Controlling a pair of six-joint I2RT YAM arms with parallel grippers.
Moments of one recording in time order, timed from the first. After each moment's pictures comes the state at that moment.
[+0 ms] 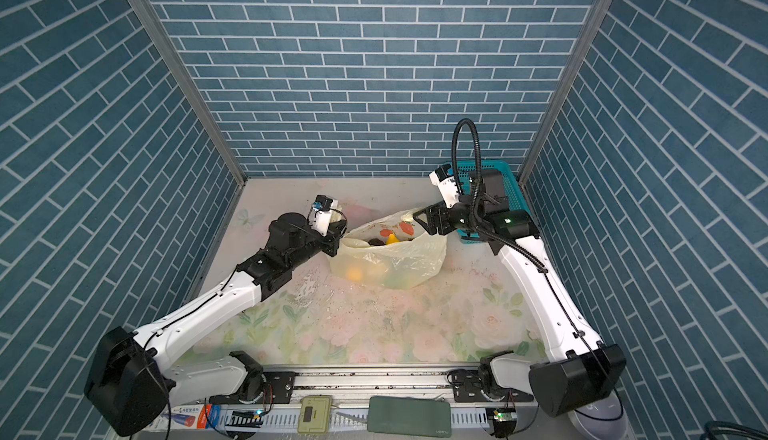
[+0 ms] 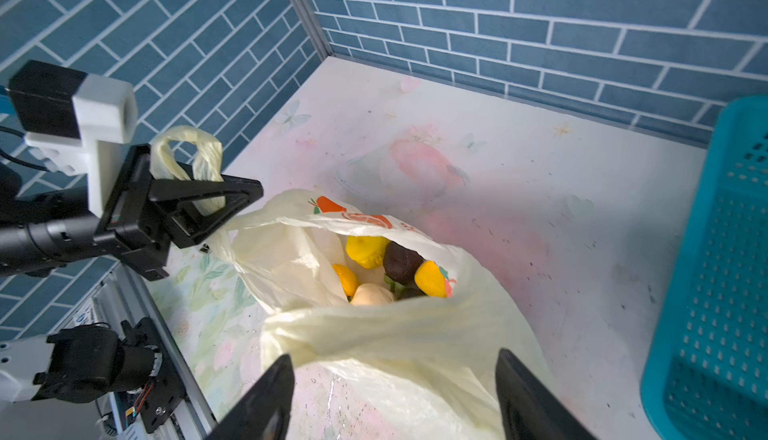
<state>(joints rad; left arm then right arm) -0.56 1.21 0.84 0.05 0.07 -0.07 0.35 1.31 1.43 -0.77 -0.52 -0.03</state>
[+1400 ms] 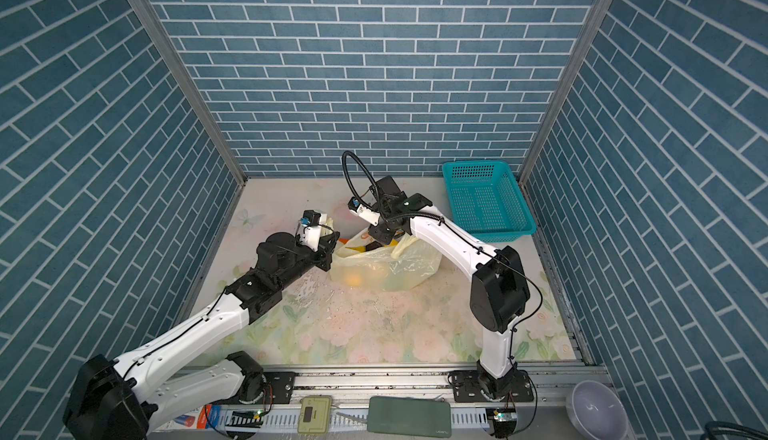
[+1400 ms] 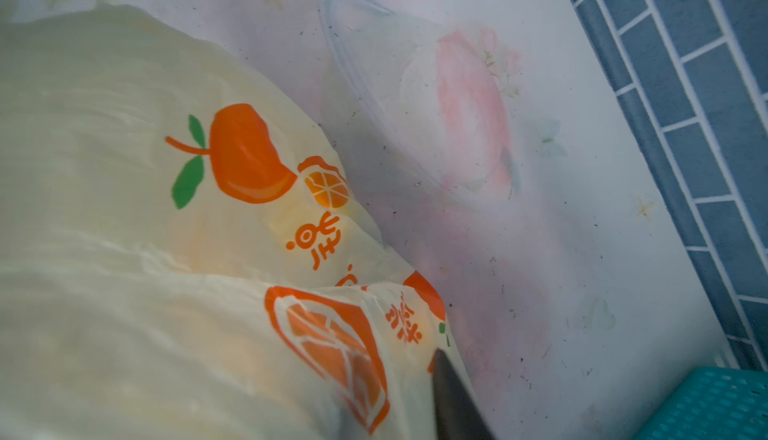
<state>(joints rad) -0.60 1.04 0.67 0.11 0.02 -0.15 0.74 1.85 1.68 -0.77 -0.05 -0.50</state>
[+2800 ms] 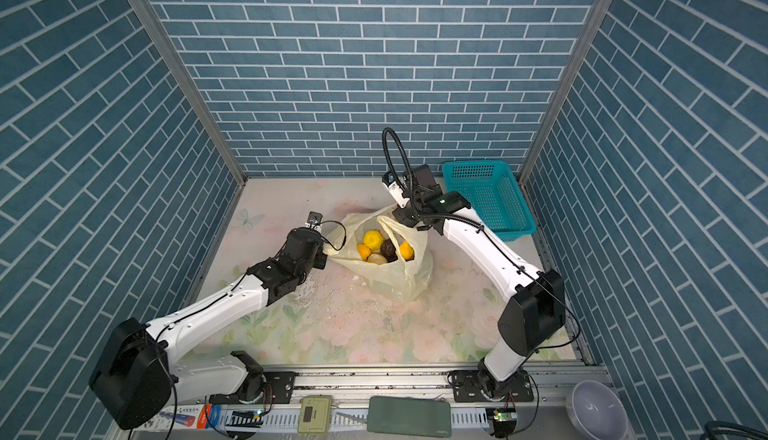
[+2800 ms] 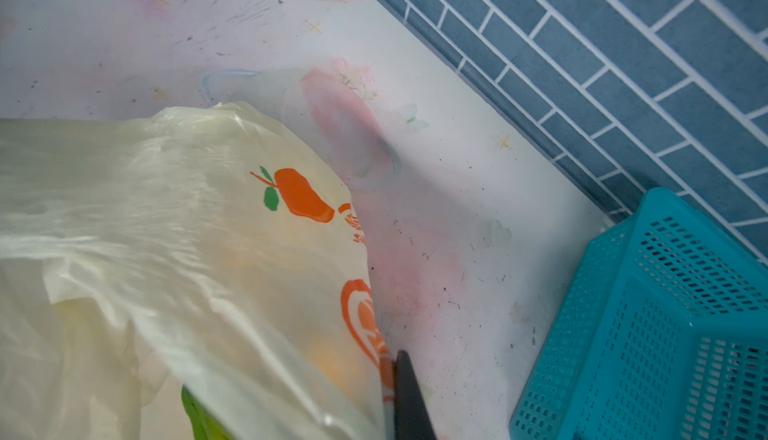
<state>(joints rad) -0.60 1.25 0.78 -0.19 -0.48 -0.12 0.59 1.63 1.58 -0.73 0.01 -0.27</state>
